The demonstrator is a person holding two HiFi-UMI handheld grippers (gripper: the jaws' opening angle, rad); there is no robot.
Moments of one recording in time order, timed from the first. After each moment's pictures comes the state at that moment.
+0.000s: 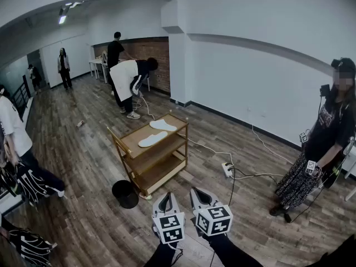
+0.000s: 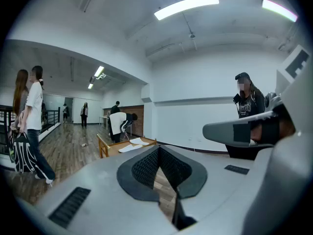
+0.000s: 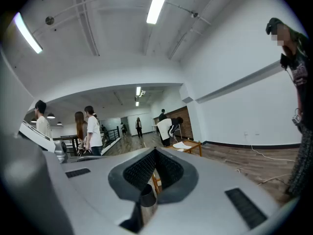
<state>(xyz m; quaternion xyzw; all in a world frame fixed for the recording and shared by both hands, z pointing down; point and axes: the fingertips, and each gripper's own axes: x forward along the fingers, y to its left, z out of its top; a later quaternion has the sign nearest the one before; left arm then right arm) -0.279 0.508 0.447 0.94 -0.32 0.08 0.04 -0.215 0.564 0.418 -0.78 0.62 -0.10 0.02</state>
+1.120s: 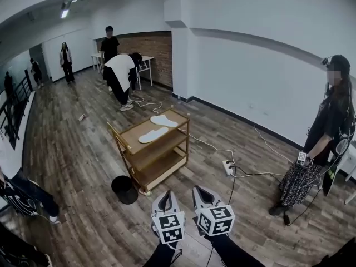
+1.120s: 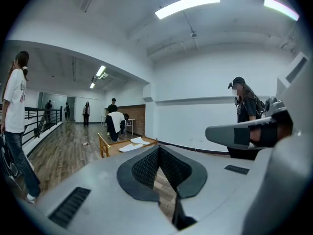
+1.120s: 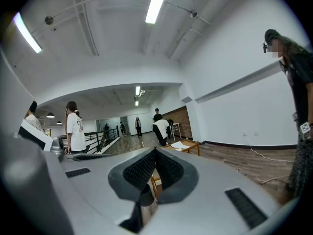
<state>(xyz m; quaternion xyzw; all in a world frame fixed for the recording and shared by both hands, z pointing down) -0.256 0.504 0.437 0.94 -0.34 0.07 0.04 -0.182 0.563 0.413 -0.77 0.62 -0.10 0.02</state>
